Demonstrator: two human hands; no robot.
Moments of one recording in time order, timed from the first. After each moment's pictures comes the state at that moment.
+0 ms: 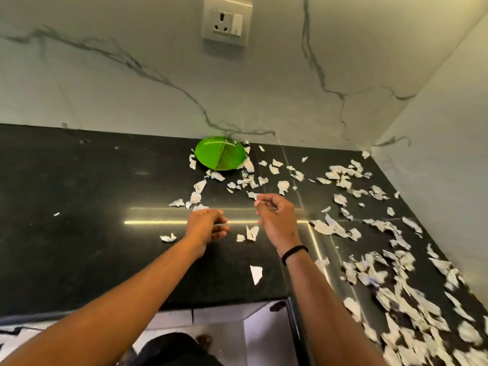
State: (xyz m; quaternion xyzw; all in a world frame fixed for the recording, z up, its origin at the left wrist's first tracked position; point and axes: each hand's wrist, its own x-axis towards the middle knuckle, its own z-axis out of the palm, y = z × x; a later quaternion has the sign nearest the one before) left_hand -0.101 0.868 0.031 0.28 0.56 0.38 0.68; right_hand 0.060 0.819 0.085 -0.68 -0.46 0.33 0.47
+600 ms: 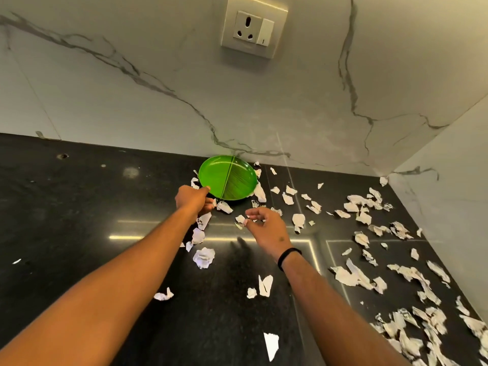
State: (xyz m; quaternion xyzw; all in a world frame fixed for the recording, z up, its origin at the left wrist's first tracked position) left_hand -0.119 1.085 -0.003 0.30 0.66 0.38 0.57; right_hand 0.052 0.964 0.042 -0.72 -0.51 0.34 0.31
